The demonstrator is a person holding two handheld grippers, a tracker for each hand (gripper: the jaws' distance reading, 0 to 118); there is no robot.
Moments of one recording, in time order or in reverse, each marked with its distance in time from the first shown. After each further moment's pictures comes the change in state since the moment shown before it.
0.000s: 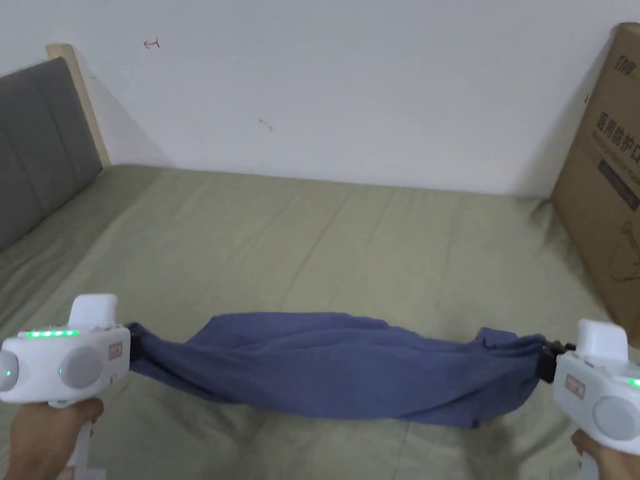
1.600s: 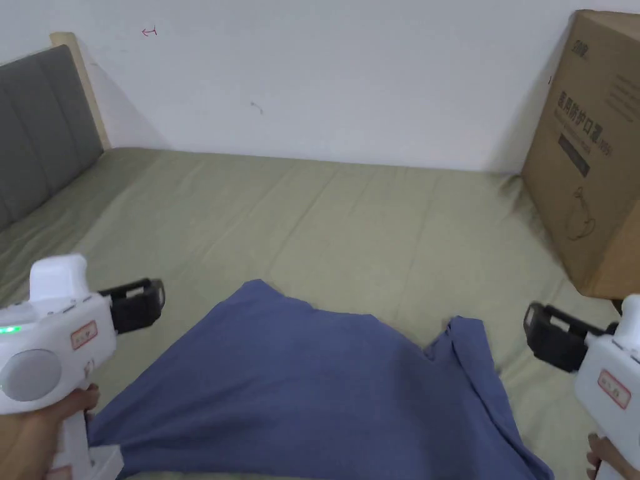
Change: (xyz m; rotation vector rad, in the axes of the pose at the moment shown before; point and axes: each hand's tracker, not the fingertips) left arm 0.032 -0.055 0.212 0.348 -0.157 0.100; right arm -0.021 -0.002 0.260 0.276 0.022 -0.070
